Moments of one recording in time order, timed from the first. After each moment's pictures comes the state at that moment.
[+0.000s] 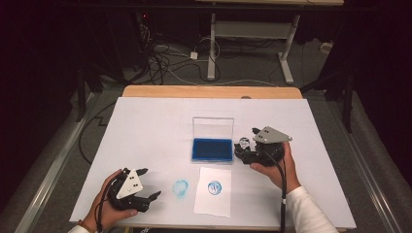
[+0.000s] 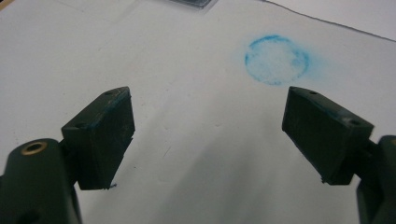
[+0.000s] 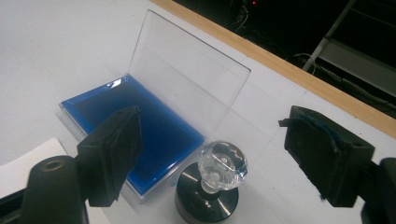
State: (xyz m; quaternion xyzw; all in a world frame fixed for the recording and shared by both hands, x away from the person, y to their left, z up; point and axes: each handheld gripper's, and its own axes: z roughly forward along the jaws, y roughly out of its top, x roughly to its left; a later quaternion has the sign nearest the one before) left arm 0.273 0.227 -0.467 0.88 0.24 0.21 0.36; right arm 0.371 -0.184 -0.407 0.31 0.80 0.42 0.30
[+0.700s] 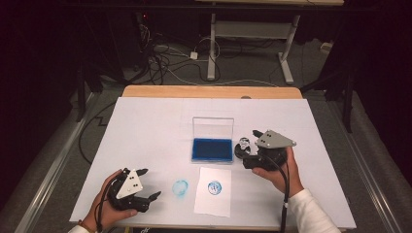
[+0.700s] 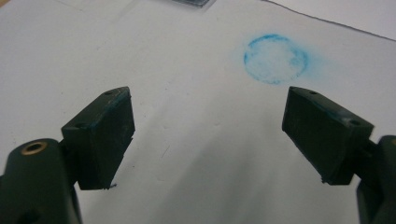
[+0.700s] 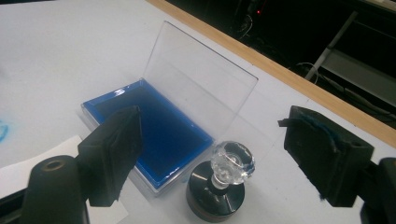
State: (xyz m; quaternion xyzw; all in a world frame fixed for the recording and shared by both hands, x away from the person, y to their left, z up) left arm 0.273 0.228 -0.468 0.88 0.24 0.21 0.36; right arm 0.354 -0.185 -0.399 0.29 0.80 0.43 0.30
